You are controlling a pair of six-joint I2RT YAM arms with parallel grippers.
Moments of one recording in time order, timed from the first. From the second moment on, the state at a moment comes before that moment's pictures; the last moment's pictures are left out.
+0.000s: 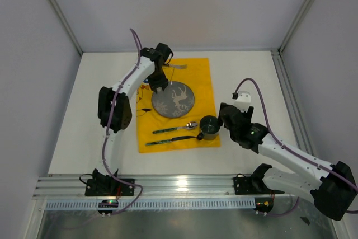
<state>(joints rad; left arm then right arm) -0.47 2.23 2.11 -1.21 -0.19 -0.81 0.72 0.98 0.63 -0.41 0.71 0.59</state>
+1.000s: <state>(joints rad) -0.21 2.51 2.39 -0.50 0.14 -0.67 0.72 1.15 0.72 -0.28 0.55 0.47</state>
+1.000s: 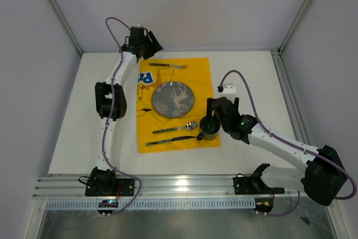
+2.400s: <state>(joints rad) -0.17 2.68 2.40 -0.35 0.23 -0.68 0.72 1.25 0.84 -0.26 0.47 0.43</state>
